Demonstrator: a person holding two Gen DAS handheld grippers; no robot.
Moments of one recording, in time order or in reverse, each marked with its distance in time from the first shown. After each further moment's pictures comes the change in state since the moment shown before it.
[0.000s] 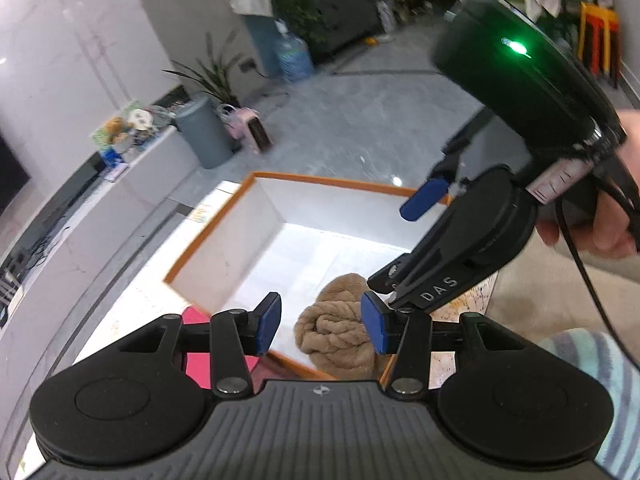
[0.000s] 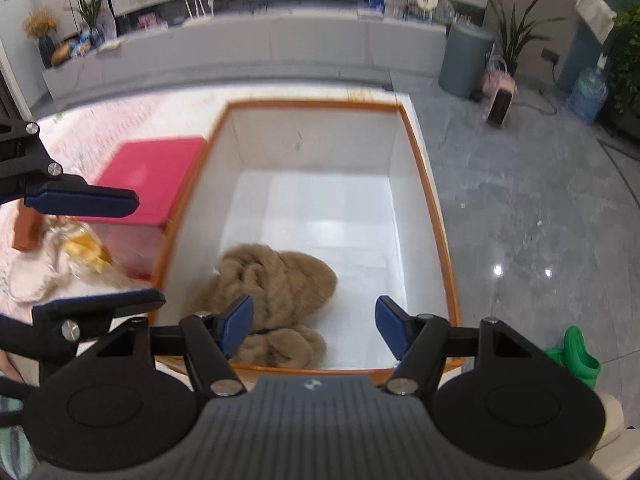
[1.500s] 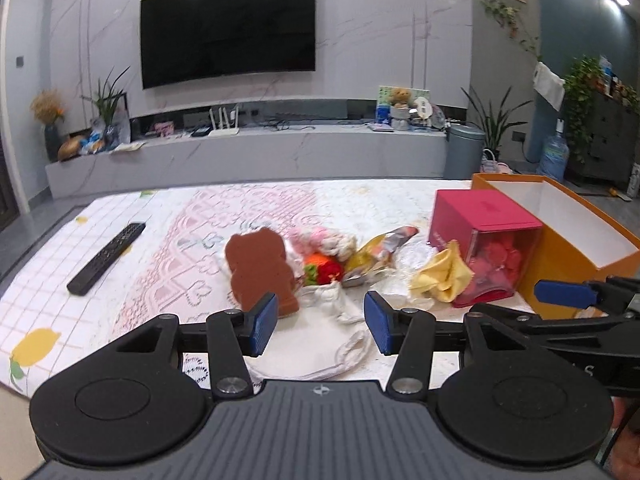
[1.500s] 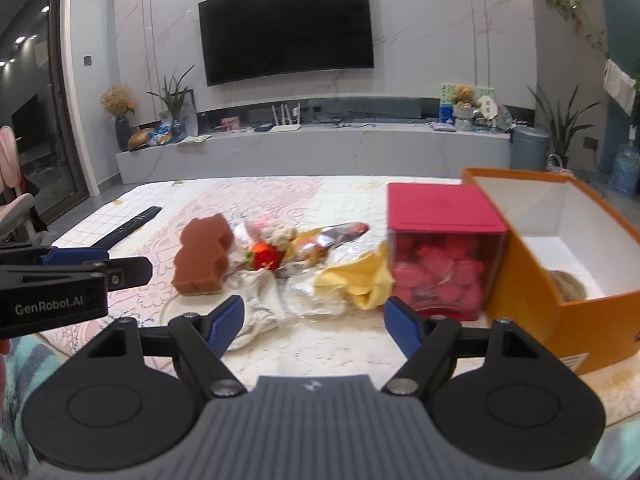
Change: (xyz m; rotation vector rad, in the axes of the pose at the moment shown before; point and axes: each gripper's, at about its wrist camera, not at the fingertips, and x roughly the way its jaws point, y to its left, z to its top) left arm -0.147 0.077 -0.244 -0.776 -0.107 0.502; right arm -0.011 0.266 -0.103 -0.016 -0.396 0.150
